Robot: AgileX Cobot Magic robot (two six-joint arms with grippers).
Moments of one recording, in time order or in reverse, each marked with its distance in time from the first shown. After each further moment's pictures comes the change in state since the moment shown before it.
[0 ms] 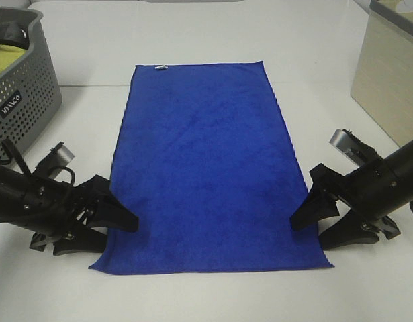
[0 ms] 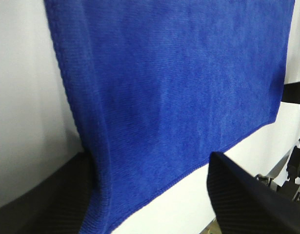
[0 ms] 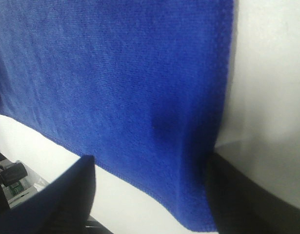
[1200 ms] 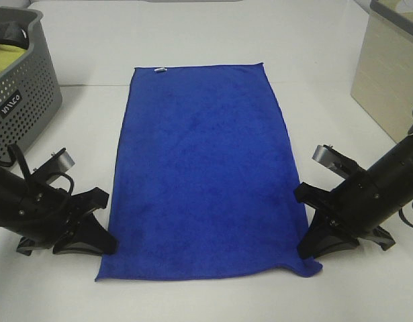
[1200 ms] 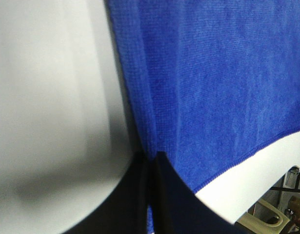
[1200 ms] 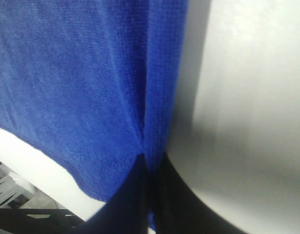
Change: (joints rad) left arm -0.012 -0.045 0.007 0.165 -0.054 -0.123; right arm 0.091 0.006 0.008 -0.098 -0.057 0.127
